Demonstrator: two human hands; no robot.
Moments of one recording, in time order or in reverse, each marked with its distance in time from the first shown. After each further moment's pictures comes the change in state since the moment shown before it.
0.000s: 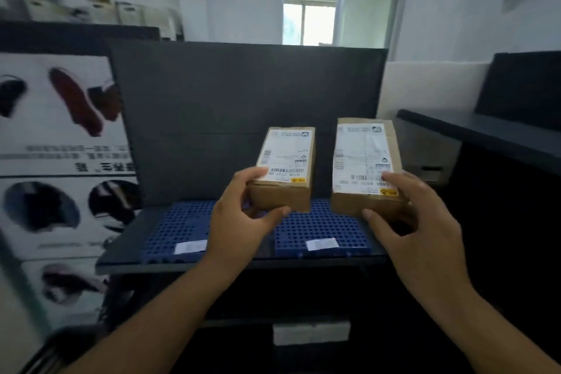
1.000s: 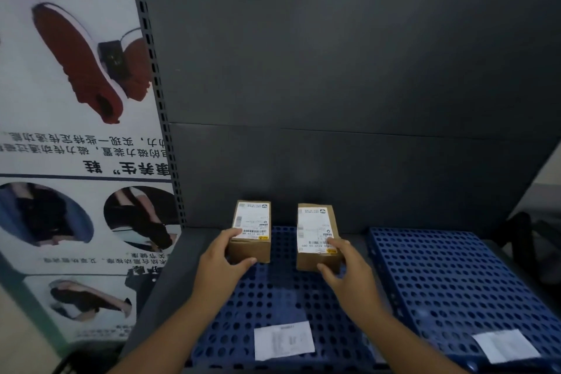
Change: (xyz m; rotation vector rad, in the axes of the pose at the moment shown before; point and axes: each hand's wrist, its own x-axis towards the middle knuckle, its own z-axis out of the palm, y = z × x) left_hand 0.152 -0.415 -0.203 0.372 -0.029 -0.466; right_hand 0.047 0.138 0.500 0.041 -0.509 0.383
